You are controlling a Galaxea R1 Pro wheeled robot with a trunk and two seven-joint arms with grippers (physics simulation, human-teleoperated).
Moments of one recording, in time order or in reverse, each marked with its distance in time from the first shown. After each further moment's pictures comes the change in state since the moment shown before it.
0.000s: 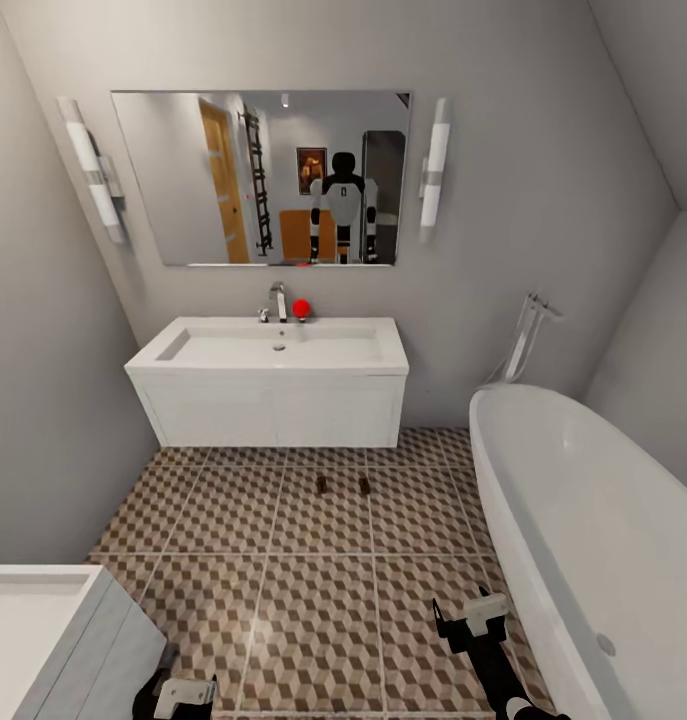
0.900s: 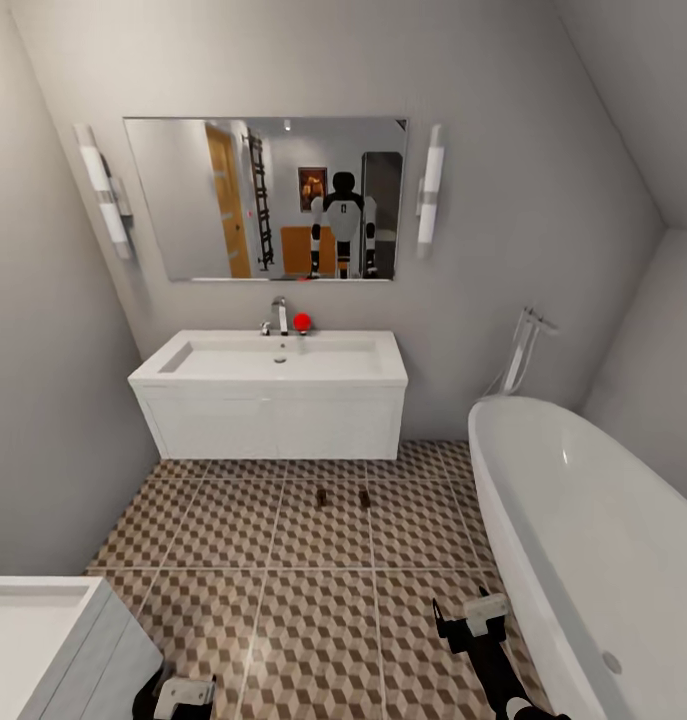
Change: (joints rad) left arm 0.000 0.000 0.000 0.001 0.000 0.000 0.000; right arm 0.000 0.000 0.000 0.000 0.000 0.000 0.000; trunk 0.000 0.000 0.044
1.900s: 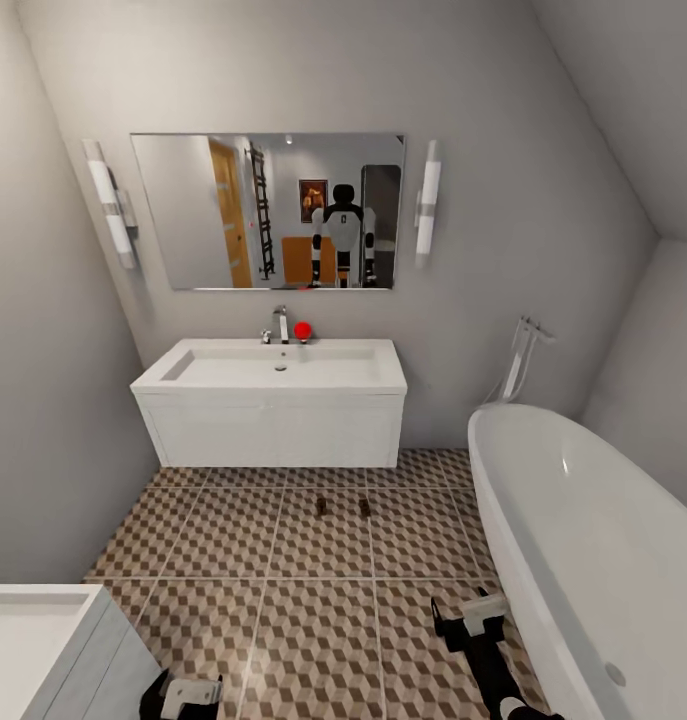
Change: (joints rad) left arm 0.000 -0.018 0.000 -0.001 0.000 0.001 0.005; right arm 0.000 0.016 0.000 -0.001 0.001 0.009 -0.038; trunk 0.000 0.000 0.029
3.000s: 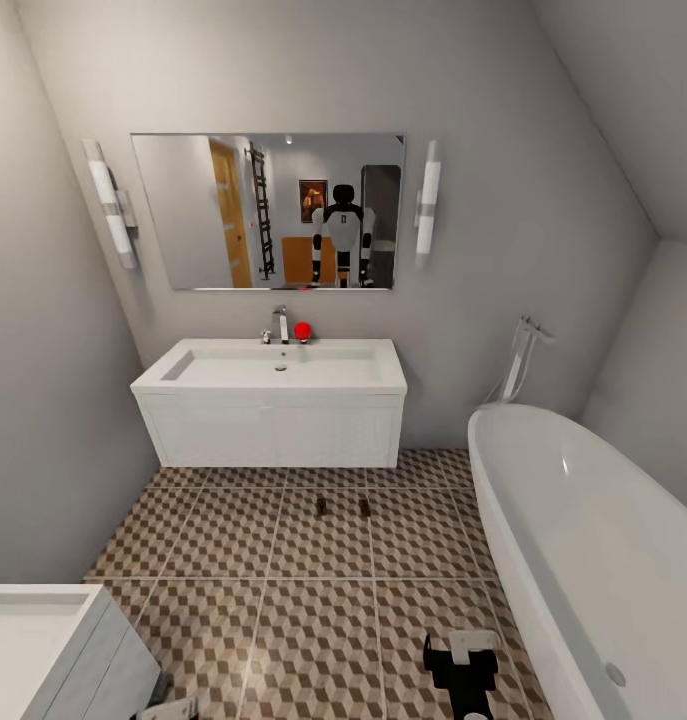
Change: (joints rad) left arm 0.001 -0.015 0.004 0.084 0.275 0.006 0.006; right arm 0.037 0.105 0.001 -0.004 -0.136 0.256 -0.167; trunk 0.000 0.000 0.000
